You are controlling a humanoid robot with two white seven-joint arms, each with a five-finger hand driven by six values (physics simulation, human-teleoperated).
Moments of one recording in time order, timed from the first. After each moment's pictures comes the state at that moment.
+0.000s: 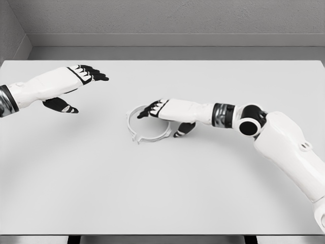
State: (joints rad) left arm -0.46 0.66 -0.23 -1.49 -0.38 -0.61 -0.61; right arm -0.72 -0.38 0.83 -1.18 0.41 -0.61 0.42
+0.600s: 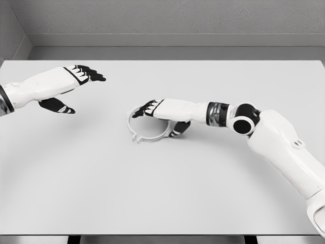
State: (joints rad) left arm -0.45 0.69 -0.23 -1.50 -0.36 -0.61 -0.61; right arm -0.74 -0.34 0.84 -1.14 0.41 -0.61 0.42
